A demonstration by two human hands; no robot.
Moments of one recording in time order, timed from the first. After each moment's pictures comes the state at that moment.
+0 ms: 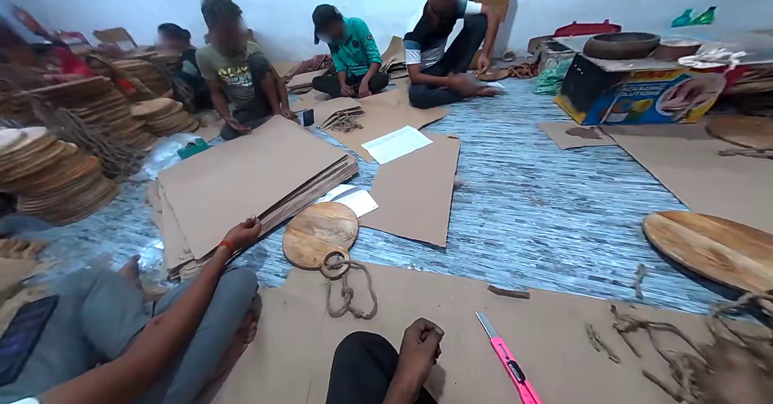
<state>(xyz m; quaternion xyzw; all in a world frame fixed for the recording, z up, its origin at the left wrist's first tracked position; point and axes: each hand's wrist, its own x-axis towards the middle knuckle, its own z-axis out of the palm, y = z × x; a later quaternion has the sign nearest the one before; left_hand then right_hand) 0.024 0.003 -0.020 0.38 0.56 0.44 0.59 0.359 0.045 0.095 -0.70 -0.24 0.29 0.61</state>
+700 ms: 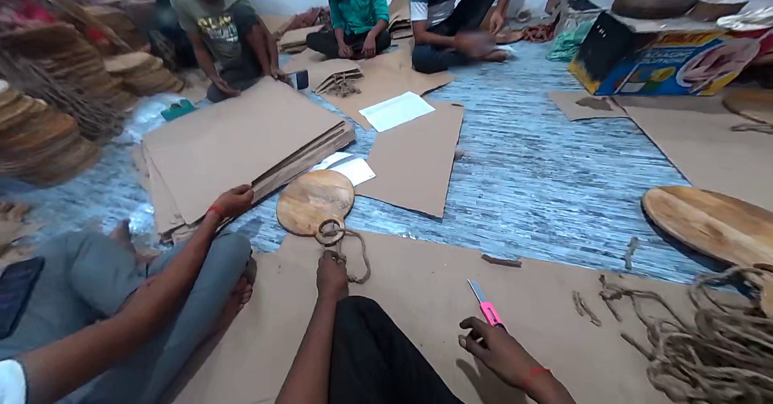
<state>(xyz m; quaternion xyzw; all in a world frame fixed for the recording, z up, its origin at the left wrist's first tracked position) -0.142 0.053 -0.039 0.32 0.86 0.21 0.33 0.246 0.036 -0.031 -0.52 -0.70 0.48 -0.09</state>
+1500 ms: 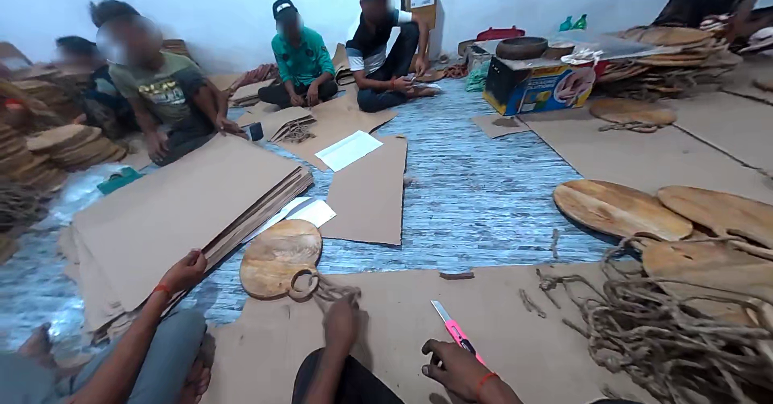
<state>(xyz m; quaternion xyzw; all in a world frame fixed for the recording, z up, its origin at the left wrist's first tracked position) -0.041 0.065 0.020 0.55 0.77 -0.02 0.33 0.224 0.036 -0.021 -0.49 -0.72 0.48 -0.10</state>
